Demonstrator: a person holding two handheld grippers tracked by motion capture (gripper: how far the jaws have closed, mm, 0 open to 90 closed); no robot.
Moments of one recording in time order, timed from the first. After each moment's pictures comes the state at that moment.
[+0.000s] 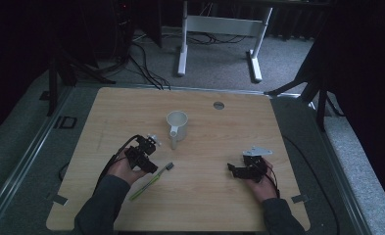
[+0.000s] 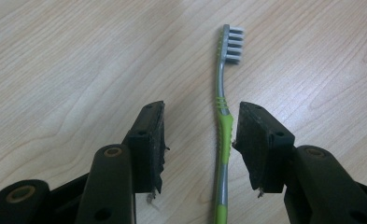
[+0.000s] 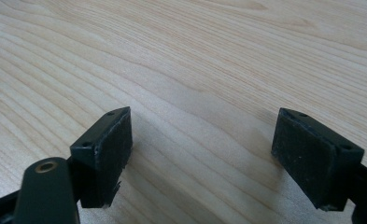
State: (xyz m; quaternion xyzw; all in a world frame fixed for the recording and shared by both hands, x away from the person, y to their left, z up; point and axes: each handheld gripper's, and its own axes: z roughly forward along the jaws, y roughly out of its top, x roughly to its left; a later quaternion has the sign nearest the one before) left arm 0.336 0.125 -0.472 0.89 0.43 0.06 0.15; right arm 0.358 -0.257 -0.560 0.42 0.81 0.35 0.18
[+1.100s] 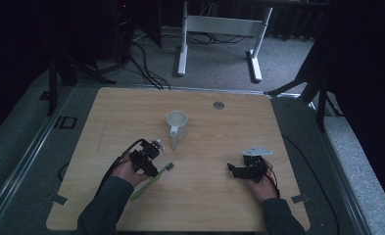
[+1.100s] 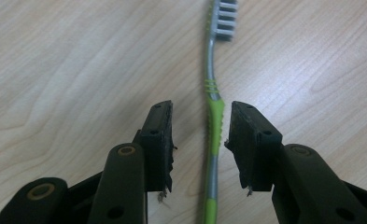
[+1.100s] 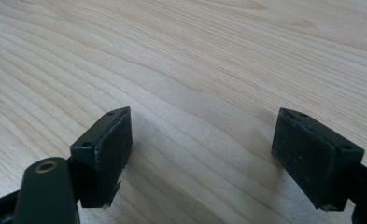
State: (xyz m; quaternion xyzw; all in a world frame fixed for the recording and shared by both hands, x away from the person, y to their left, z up) left arm 0.335 0.115 -0.487 0.90 0.42 0.03 0.11; right arm 0.358 -0.256 -0.560 0.42 0.81 0.35 0.18
